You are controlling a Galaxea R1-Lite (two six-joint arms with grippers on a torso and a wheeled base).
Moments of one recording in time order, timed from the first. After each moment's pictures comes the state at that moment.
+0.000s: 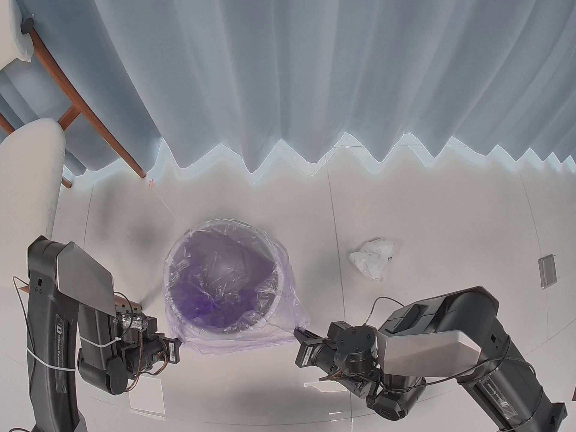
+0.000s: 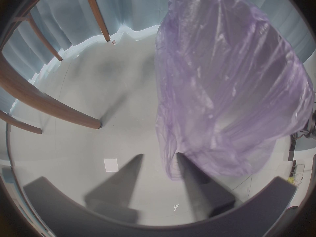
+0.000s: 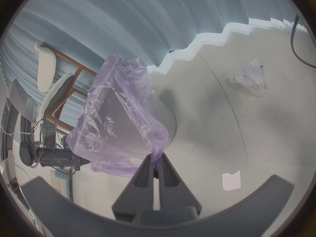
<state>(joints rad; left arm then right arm) -0.10 2.53 -0.31 -1.54 -0.02 0.00 0.80 2.68 -0.81 -1.55 -0.15 0.54</state>
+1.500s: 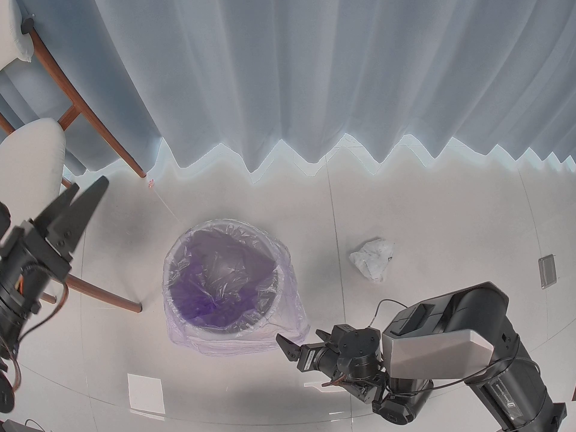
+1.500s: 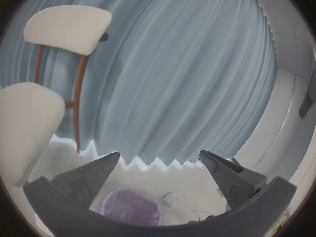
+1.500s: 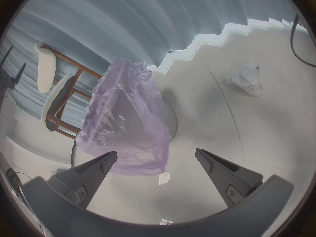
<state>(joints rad) -0.30 1.17 -0.24 -1.24 -0.12 -0.31 0.82 2.62 -0.73 -1.55 -0.17 0.57</state>
